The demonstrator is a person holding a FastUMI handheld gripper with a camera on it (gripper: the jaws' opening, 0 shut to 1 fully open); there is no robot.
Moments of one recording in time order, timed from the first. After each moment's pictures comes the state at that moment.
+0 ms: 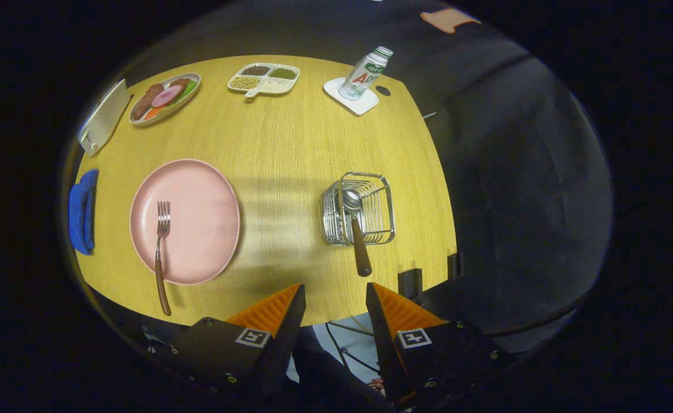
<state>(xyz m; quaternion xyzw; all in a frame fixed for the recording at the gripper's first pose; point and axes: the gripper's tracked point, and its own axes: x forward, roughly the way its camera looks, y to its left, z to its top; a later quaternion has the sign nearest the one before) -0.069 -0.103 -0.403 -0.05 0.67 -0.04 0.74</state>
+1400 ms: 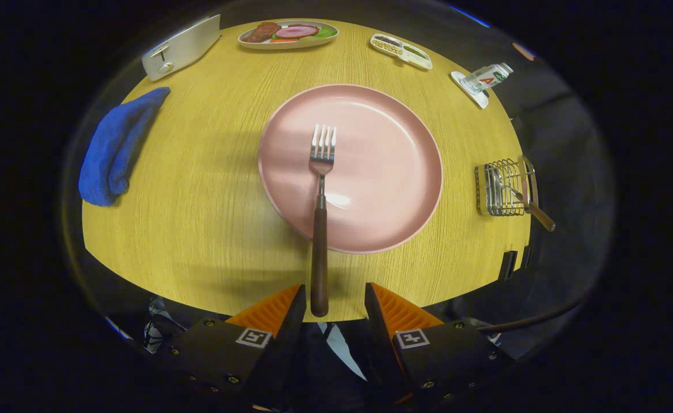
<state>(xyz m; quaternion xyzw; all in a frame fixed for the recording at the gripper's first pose) -0.132 0.113 -0.457 -0.05 0.70 0.07 0.71</state>
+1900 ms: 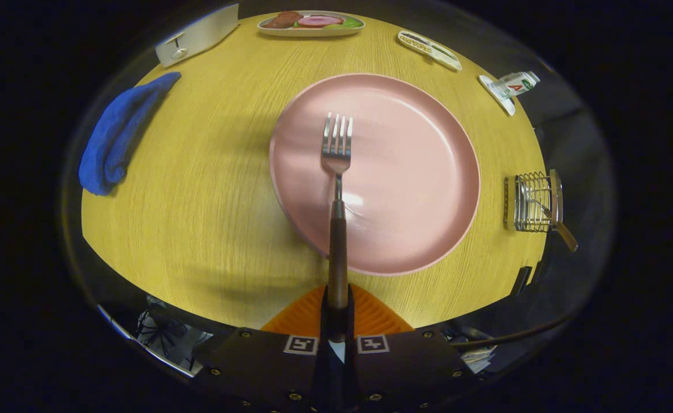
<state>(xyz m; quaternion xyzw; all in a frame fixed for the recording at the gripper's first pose) -0.131 0.134 -0.477 -0.03 0.71 0.12 0.69</state>
